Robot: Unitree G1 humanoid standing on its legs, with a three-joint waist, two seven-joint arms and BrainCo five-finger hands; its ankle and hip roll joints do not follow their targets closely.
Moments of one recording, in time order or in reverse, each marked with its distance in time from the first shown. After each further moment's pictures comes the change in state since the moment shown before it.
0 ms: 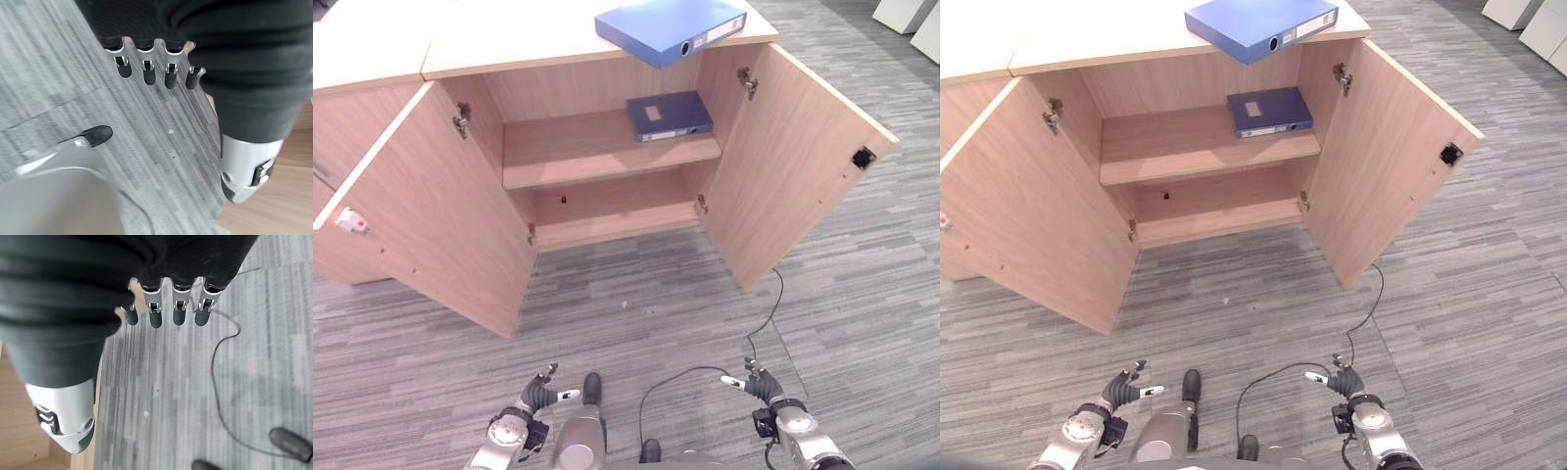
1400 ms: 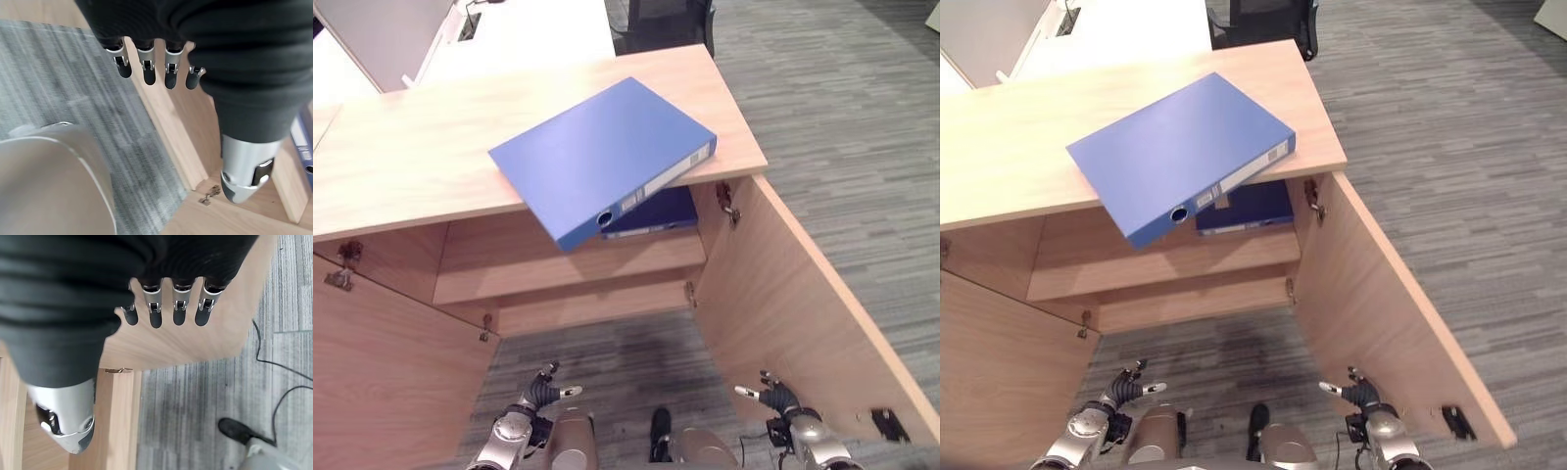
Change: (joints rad) left arm -0.023 -0.025 0.023 0.066 0.000 -0.007 0.010; right arm 0.009 -0.033 -0.046 0.073 0.001 0.019 0.009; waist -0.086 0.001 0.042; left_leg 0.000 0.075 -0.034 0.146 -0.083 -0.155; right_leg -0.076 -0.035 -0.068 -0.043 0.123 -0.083
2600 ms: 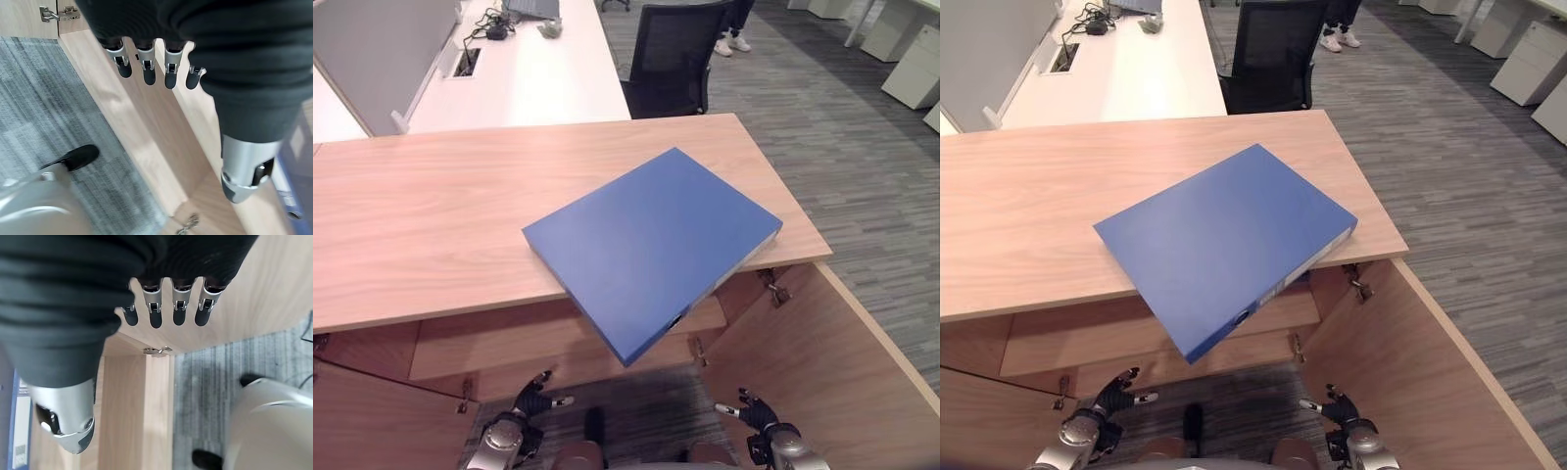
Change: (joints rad) left arm 0.013 0.047 -0.022 0.031 0.021 0.012 0.005; right arm 0.006 0.075 0.039 0.029 -0.001 -0.003 0.002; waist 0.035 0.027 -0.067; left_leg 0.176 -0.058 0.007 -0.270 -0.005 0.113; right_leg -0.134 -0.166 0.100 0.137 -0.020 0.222
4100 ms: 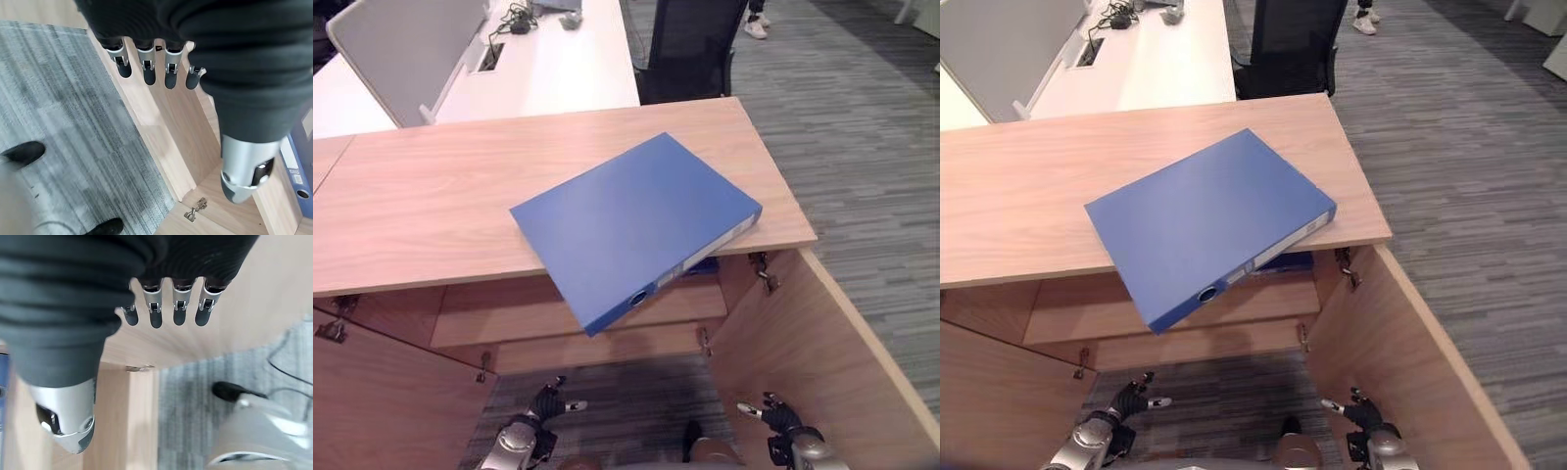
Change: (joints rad) left arm -0.039 -0.053 -0.045 -0.018 -0.022 -0.003 -0.014; right arm 0.048 -0.052 -0.081 0.045 0.040 0.003 0.000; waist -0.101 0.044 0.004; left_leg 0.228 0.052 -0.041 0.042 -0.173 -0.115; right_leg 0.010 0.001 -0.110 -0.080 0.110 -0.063
